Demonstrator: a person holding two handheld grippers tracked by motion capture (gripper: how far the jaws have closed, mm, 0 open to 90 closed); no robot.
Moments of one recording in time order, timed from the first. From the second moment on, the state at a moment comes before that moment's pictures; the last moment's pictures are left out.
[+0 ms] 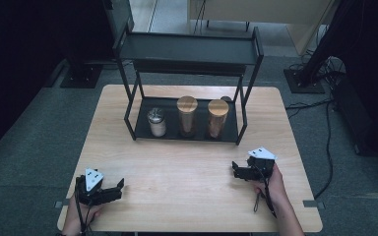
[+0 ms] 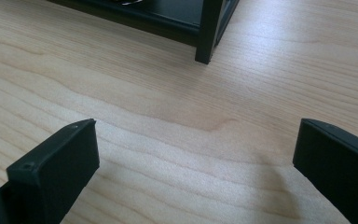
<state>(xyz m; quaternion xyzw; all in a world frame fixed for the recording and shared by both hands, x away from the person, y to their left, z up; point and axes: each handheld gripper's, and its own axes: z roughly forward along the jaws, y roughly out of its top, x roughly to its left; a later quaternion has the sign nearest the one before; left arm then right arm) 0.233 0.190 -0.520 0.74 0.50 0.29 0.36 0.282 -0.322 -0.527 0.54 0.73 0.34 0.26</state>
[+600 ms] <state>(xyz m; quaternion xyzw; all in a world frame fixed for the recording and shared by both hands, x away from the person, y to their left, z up) 0.233 0.190 -0.520 0.74 0.50 0.29 0.36 0.268 -0.337 -0.528 0.54 0.72 0.34 0.26</state>
